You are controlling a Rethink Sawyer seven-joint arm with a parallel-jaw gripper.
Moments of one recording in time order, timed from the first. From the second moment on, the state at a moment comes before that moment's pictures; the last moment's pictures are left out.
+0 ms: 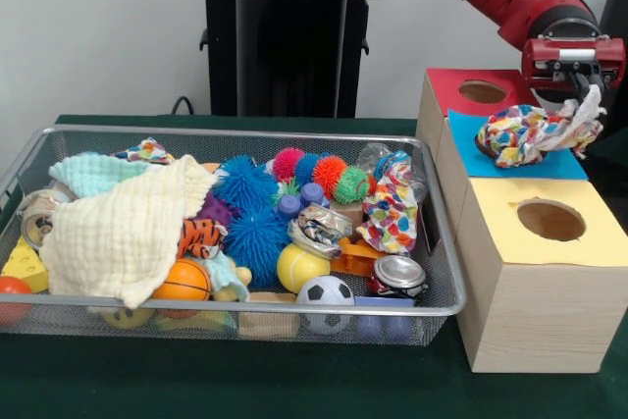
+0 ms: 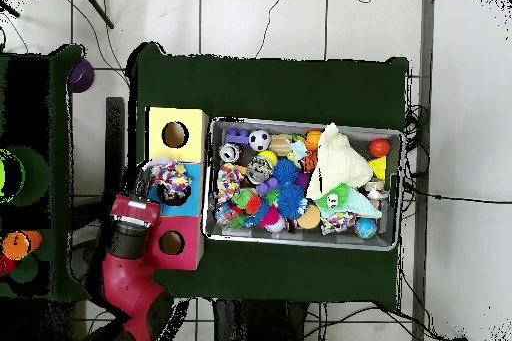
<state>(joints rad) 1.01 0.06 -0.64 1.82 1.17 -1.16 2.34</state>
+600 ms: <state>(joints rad) 1.00 0.06 -0.64 1.83 1.16 -1.16 2.34</state>
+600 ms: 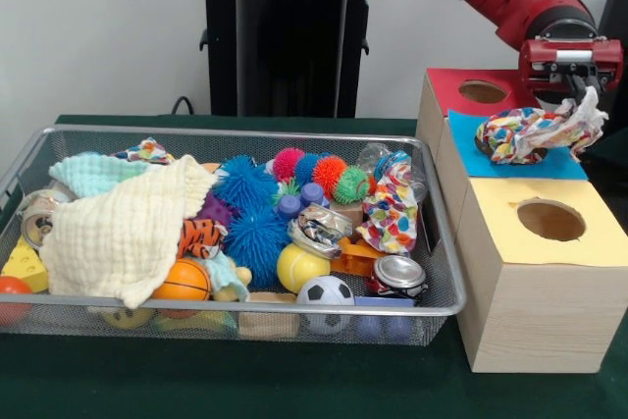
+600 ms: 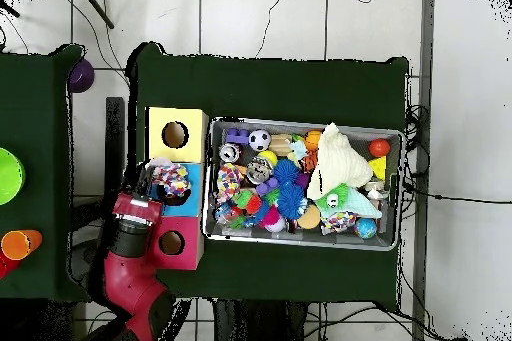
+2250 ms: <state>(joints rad) 0.95 0.01 -0.64 1.83 1.04 -1.16 2.34</state>
